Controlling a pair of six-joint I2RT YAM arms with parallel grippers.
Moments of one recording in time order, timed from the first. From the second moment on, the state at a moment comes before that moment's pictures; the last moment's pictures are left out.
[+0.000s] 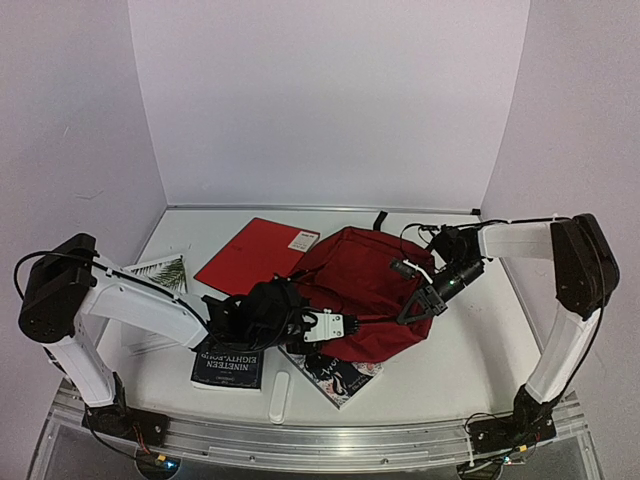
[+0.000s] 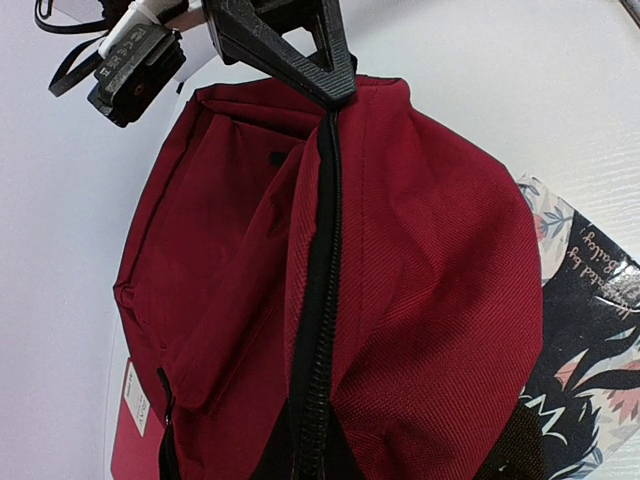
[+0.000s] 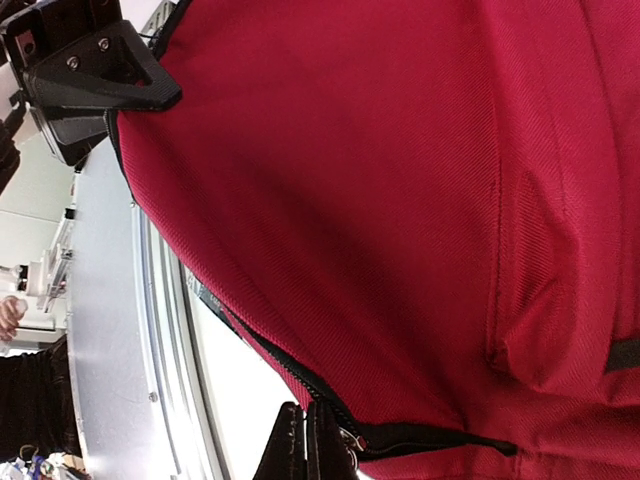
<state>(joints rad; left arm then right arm) -1.18 1.69 0.88 0.31 -0.19 0.71 0.33 1.81 1.15 -0.89 -0.90 -0.65</state>
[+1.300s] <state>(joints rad) -1.21 1.92 1.25 0.04 -0.03 0.51 0.19 1.82 1.14 -0.96 -0.89 -0.45</state>
